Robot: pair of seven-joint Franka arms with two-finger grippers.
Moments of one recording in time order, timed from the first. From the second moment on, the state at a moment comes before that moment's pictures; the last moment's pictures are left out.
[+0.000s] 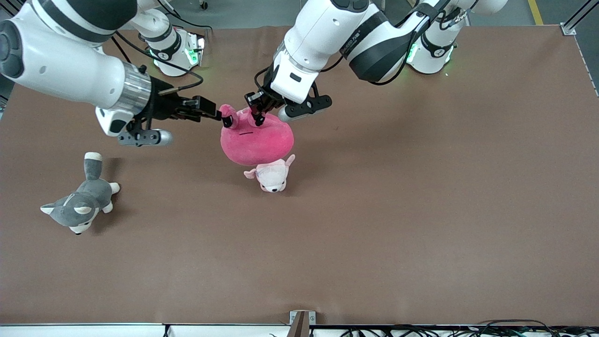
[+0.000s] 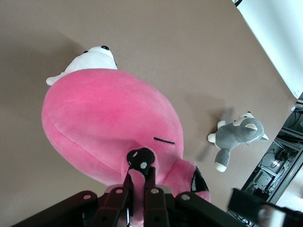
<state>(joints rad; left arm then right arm) -0.55 0.41 -0.38 -1.35 -0.18 2.21 -1.33 0.39 0.13 -0.05 -1.54 0.52 1.61 0.43</state>
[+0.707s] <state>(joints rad) -0.55 0.41 -0.38 -1.35 -0.17 2.21 -1.33 0.43 0.16 -0.05 -1.54 0.52 1.61 0.43</state>
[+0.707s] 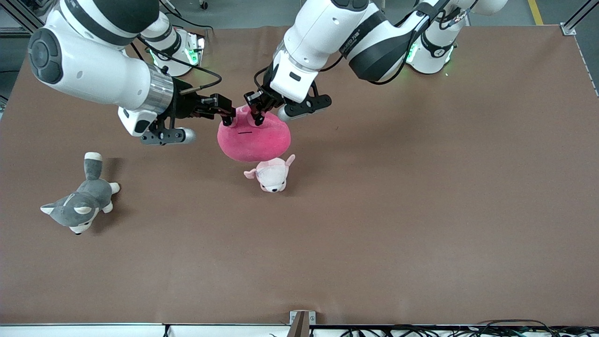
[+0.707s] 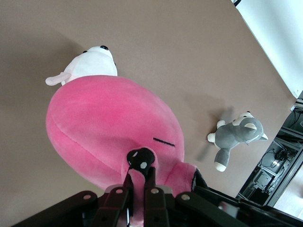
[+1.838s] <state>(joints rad) -0.55 0.41 -0.38 -1.34 -0.05 2.21 -1.30 0.45 0.17 -0.05 -1.54 0.52 1.61 0.43</state>
